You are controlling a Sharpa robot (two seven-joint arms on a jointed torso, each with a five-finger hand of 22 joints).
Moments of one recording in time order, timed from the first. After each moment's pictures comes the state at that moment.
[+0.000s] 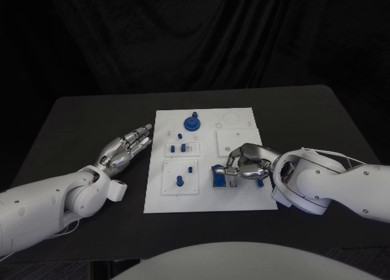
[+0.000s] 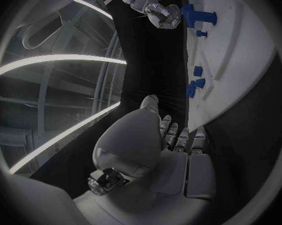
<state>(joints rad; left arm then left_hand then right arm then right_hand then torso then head) 1.02 -0.88 -0.21 1.35 -0.15 -0.01 0.68 1.55 0.22 -0.22 0.27 0.55 0.30 0.04 0.03 0.03 0.06 0.04 0.12 0.02 0.00 0.10 0.00 0.00 0.17 0.01 0.20 0.01 0.03 1.18 -1.03 -0.25 1.91 -1.12 -0.37 -0.33 1.04 0.02 -0.02 0.27 0.20 0.74 0.00 0.86 1.06 1.47 -0.06 1.57 1.31 1.46 -0.12 1.46 1.26 0.05 1.47 -0.01 1.39 1.31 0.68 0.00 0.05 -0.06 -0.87</state>
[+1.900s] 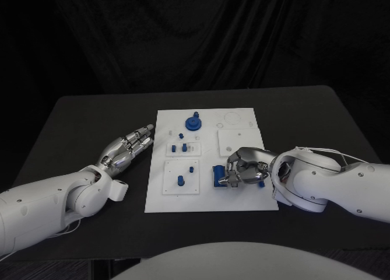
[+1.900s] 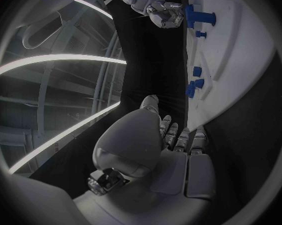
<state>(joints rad) 1.01 -0.88 -0.21 1.35 -0.15 0.00 0.68 1.55 0.22 -0.22 0.27 0.55 0.30 0.04 0.03 0.03 0.06 0.04 0.12 0.02 0.00 0.10 0.00 0.00 0.17 0.02 0.21 0.01 0.03 1.18 -1.00 -0.25 1.87 -1.21 -0.27 -0.32 1.18 0.03 -0.04 0.18 0.16 0.78 -0.01 0.98 1.16 1.47 -0.07 1.57 1.31 1.46 -0.13 1.46 1.26 0.05 1.47 -0.01 1.39 1.31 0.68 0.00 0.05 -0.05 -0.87</state>
